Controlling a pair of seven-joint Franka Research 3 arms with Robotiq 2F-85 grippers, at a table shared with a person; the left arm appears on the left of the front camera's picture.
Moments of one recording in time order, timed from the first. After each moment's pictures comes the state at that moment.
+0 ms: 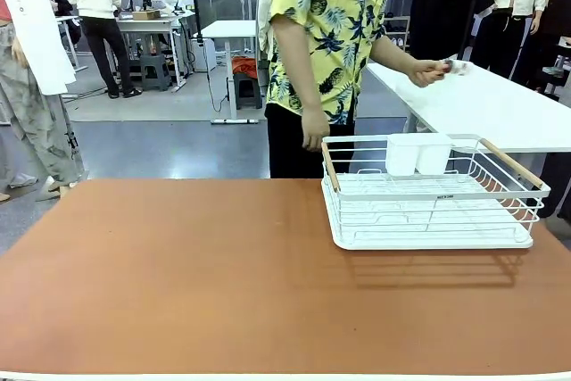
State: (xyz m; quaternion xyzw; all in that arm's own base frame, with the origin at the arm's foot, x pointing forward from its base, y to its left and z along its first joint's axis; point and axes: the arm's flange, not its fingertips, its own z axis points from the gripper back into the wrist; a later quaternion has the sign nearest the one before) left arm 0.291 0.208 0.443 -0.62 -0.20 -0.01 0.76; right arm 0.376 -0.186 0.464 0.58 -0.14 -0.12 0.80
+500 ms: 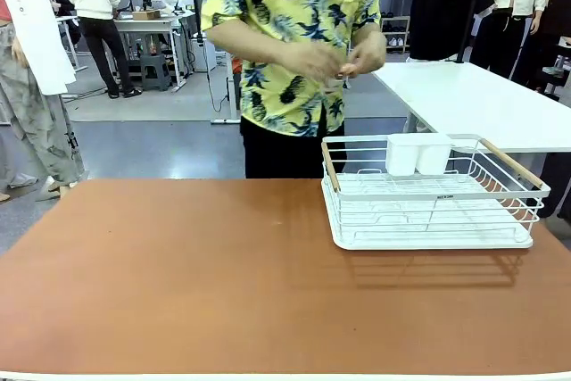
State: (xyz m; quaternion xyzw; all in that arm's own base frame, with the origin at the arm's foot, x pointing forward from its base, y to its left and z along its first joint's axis) left arm 0.291 0.208 0.443 -0.62 -0.20 -0.01 0.76; right arm 0.376 -0.186 0.464 0.58 -0.14 -0.12 0.80
